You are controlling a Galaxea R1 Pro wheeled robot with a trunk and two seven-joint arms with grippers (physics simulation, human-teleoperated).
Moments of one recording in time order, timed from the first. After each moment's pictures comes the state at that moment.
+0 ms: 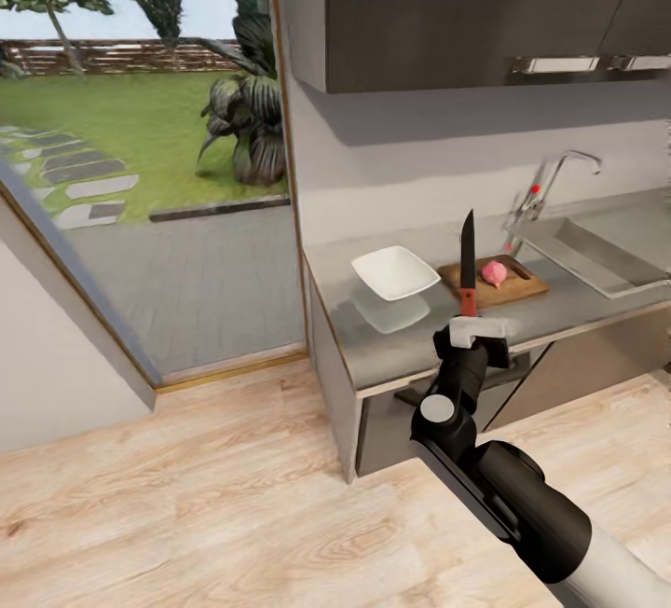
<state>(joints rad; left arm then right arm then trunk) 0.25 0.05 -0.43 -0.62 0.33 -0.32 0.31 -0.66 -0.20 0.75 -1.63 -0.30 0.60 -1.29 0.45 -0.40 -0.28</state>
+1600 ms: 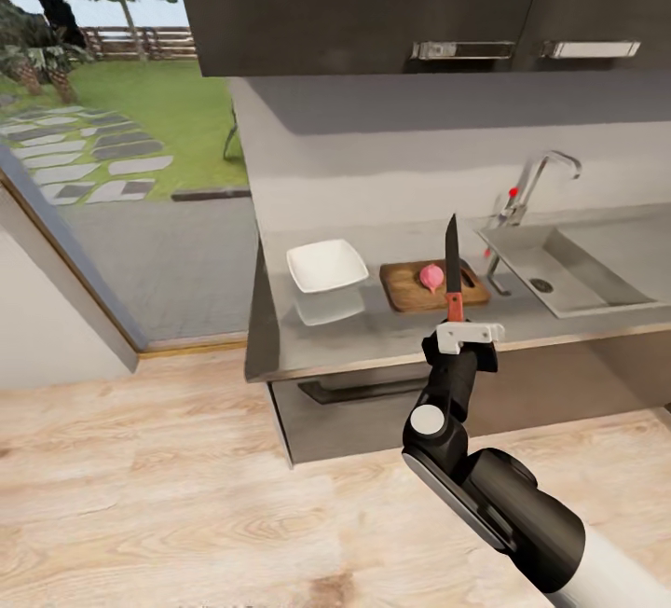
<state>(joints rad) 0.25 0.05 -0.43 -0.62 0.33 -0.32 0.31 -0.66 -0.19 0.82 -1.63 -0.30 0.60 -1.30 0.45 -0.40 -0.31</state>
